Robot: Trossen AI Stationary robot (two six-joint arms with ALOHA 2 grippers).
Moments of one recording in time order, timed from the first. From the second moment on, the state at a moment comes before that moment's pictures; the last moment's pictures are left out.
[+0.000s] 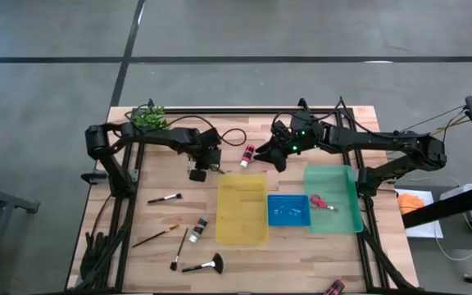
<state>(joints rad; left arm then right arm) 0.38 1.75 0.94 -0.53 0.07 0.55 -0.26 1.31 0.93 -0.03 -0.33 0.56</state>
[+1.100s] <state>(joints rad) 0.29 1.63 0.94 -0.52 0.11 0.62 -0.22 1.31 0.93 -0.02 -0.32 0.57</state>
